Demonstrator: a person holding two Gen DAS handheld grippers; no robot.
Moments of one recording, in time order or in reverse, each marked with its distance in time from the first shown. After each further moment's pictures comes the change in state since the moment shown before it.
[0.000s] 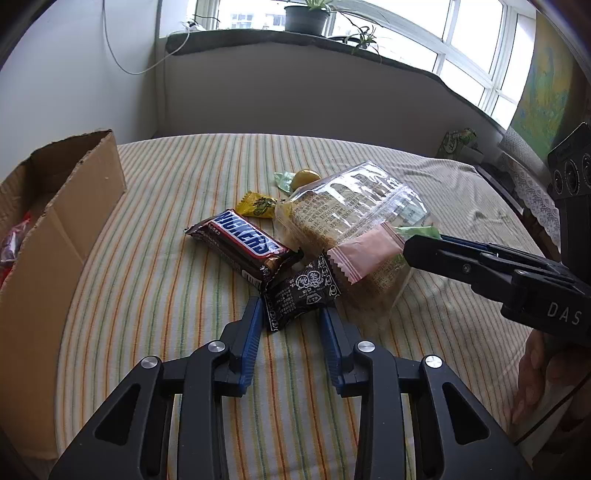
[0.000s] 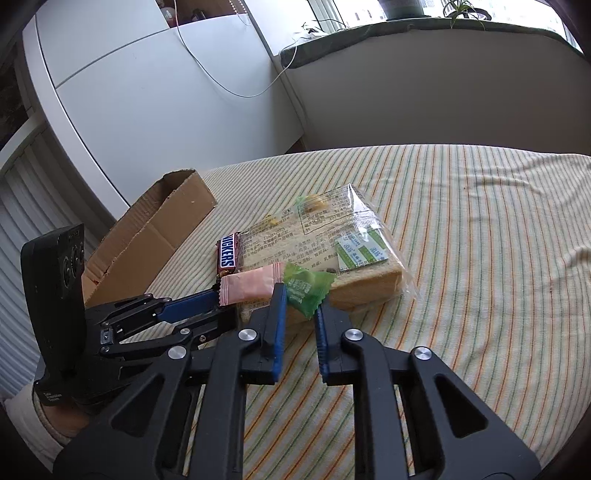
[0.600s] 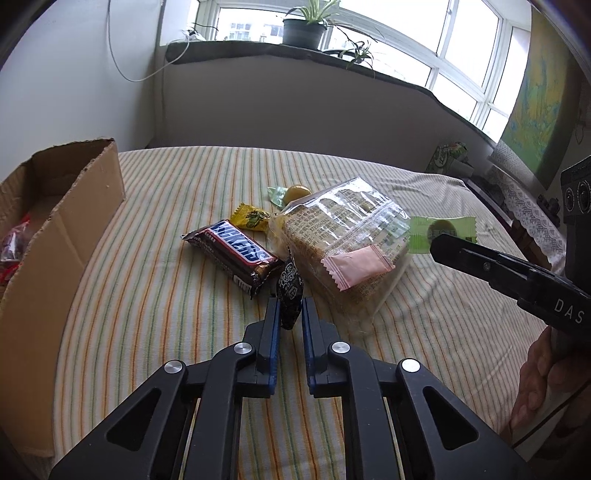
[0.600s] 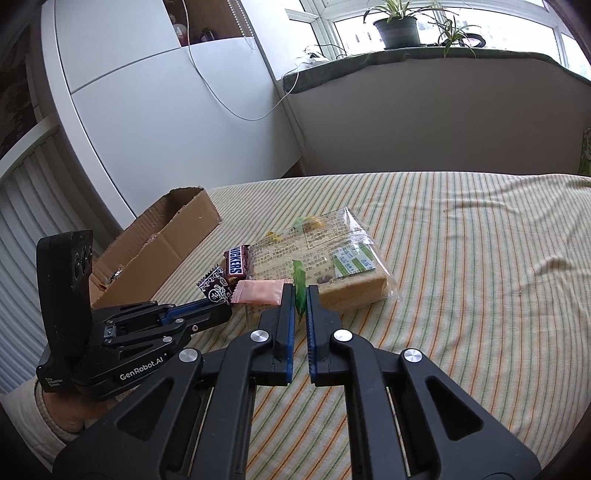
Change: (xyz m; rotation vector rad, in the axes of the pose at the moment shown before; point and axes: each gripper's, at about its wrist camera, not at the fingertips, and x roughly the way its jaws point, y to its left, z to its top) left arm -0.013 0.004 -0.003 -0.022 -0.056 -0.050; right arm -0.034 0.006 -0.007 -0.034 -0.088 -0.041
